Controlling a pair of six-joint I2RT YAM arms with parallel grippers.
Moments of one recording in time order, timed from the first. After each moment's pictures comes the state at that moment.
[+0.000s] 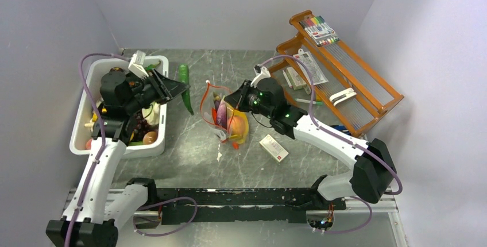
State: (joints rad) left arm -0.04 0.90 0.95 -0.25 0.65 -0.75; right arm 0.78 1.36 0.99 0.09 -0.04 0.81
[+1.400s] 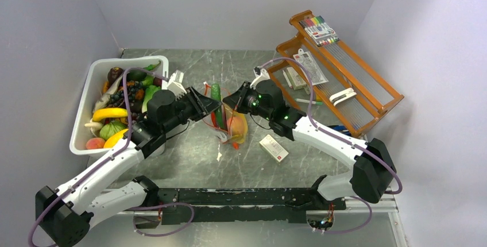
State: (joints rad) left arm -0.63 0.94 0.77 -0.04 0.10 -0.98; right arm 0.80 1.36 0.97 0.11 -0.01 0.85
